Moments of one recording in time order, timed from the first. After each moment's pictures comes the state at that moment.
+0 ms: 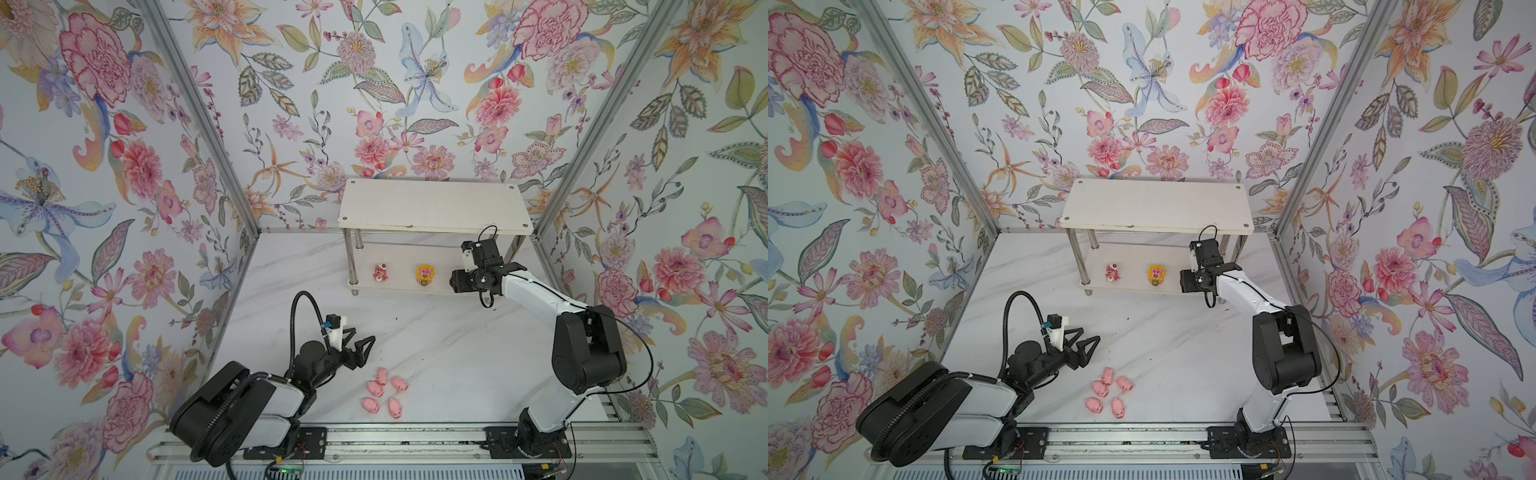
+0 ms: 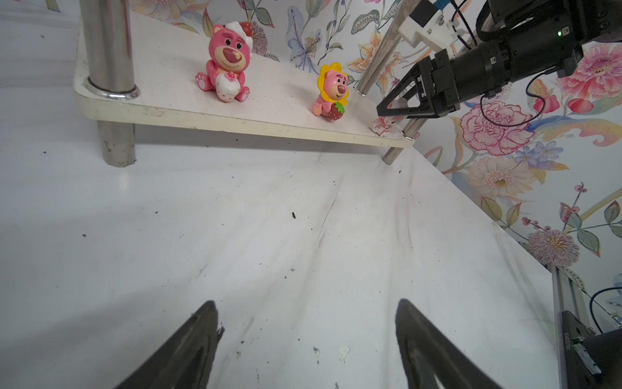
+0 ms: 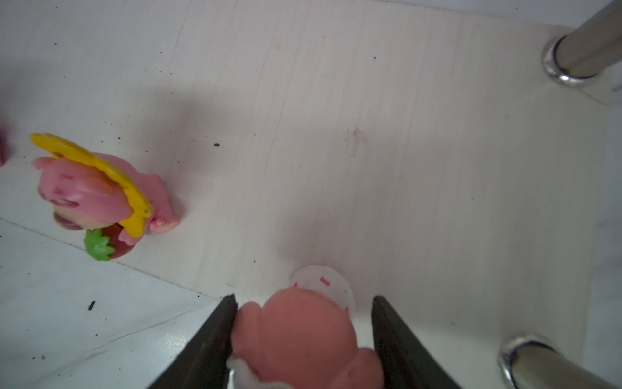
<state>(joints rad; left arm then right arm) -0.52 1.35 0.02 1.11 0.23 -0.41 0.29 1.73 1.25 -0.47 -0.04 0.11</state>
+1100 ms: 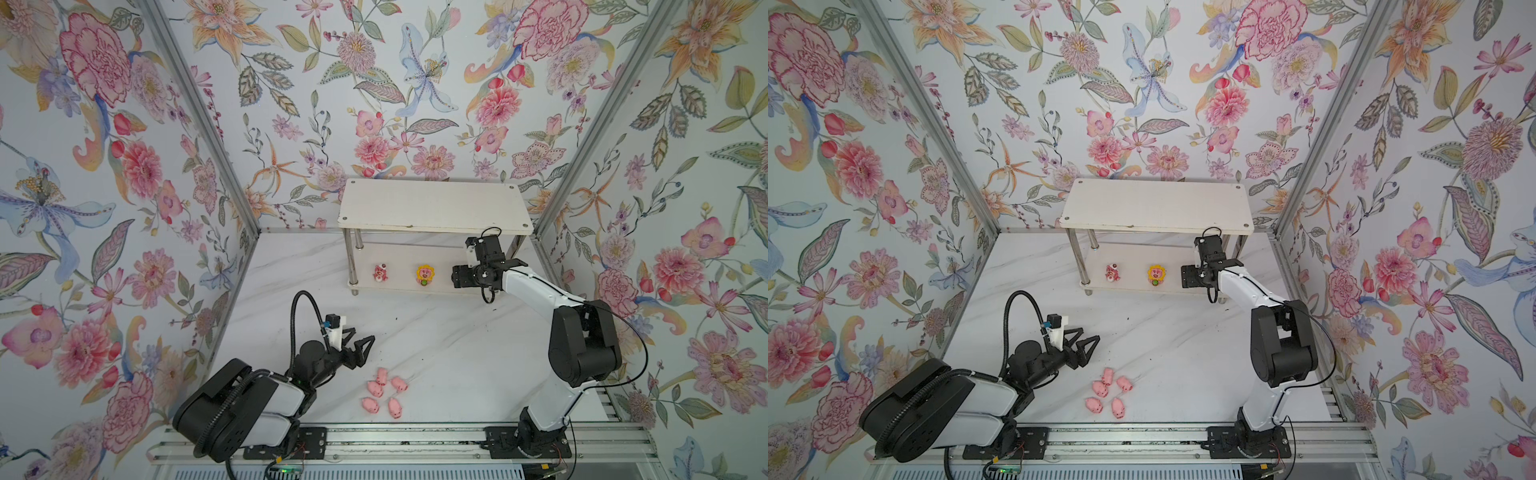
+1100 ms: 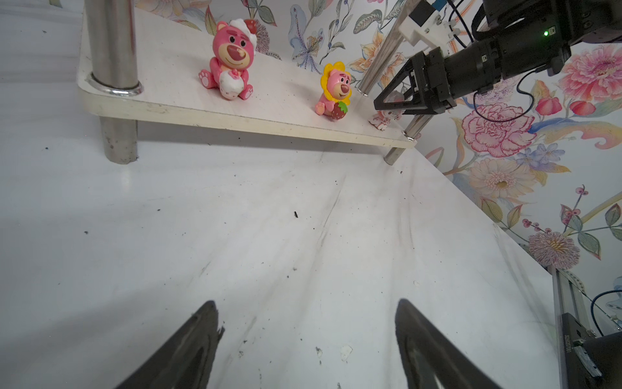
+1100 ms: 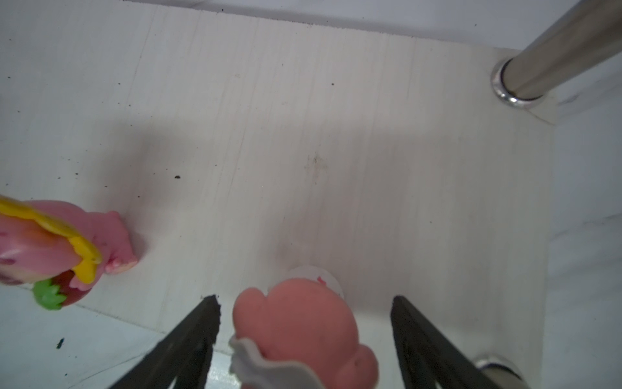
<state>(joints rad) -0.52 1.38 0.02 1.13 0.24 -0.42 0.26 1.77 1.29 -0.46 -0.01 0.11</state>
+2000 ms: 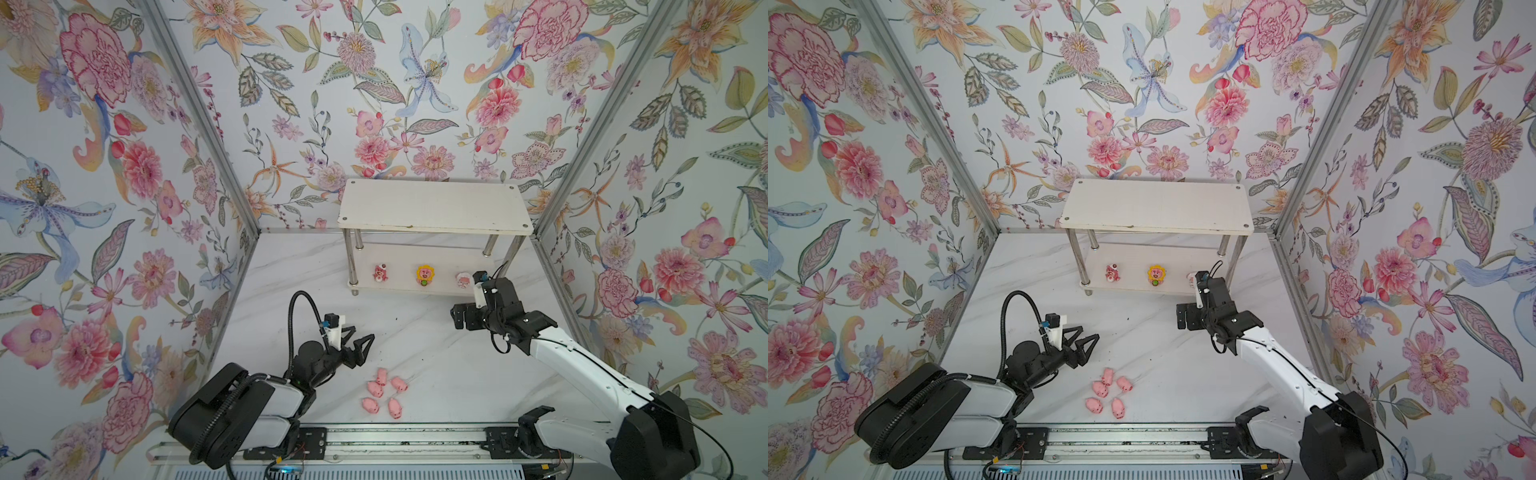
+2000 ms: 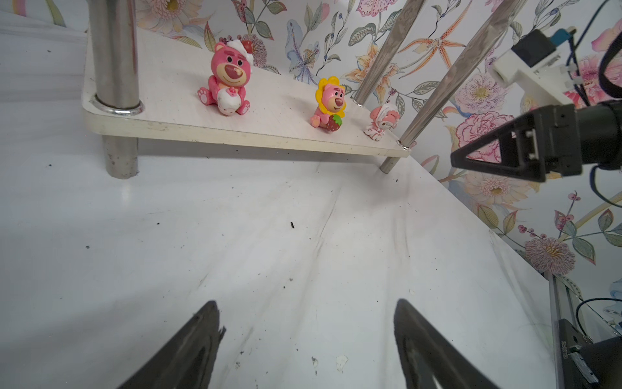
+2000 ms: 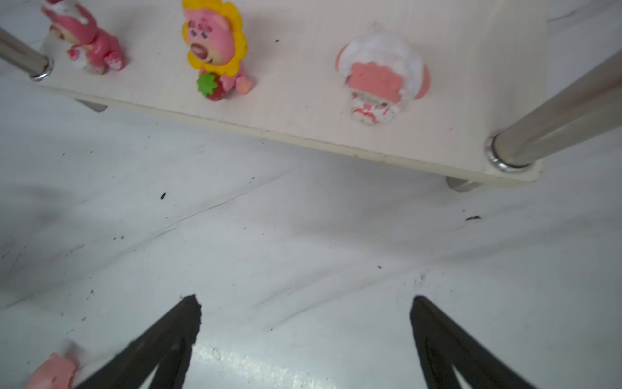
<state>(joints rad) -0.52 1.34 0.02 1.13 0.23 -0.42 0.53 1.14 0.75 -0.45 0.08 0.28</state>
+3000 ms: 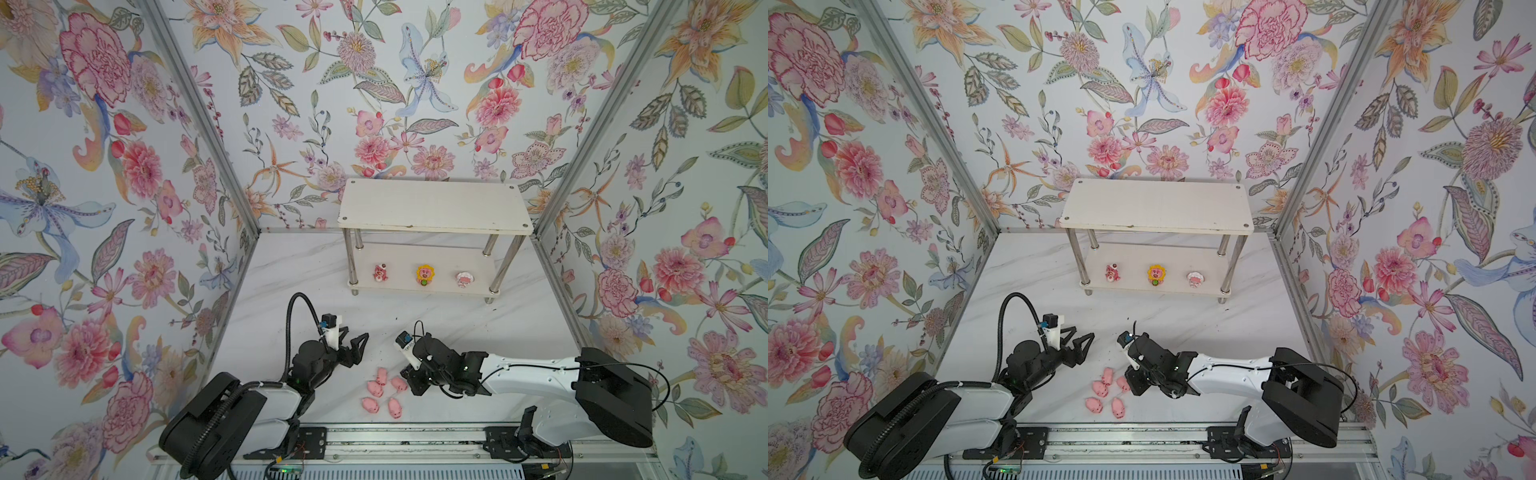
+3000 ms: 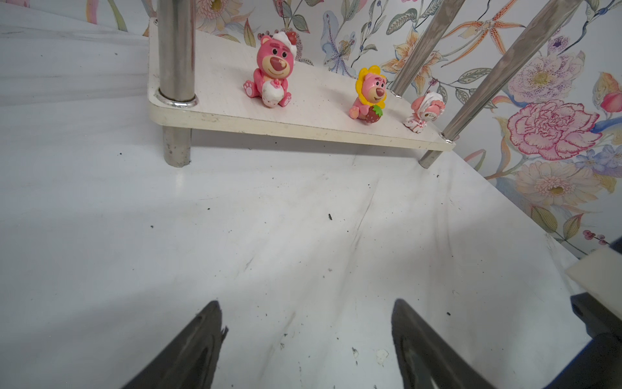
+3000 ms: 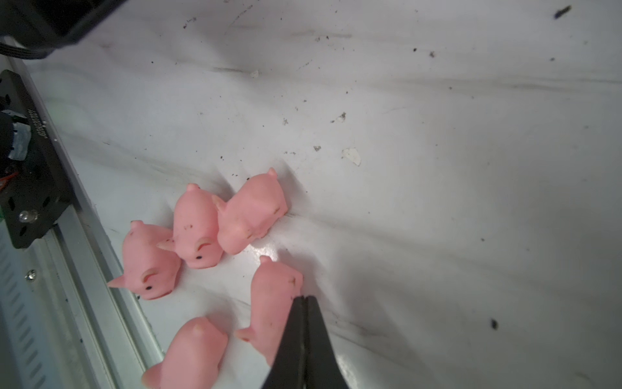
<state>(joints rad) -0.51 1.27 0.02 0.99 0.13 -0.37 1.11 1.44 0.63 -0.07 -0.07 0.36</state>
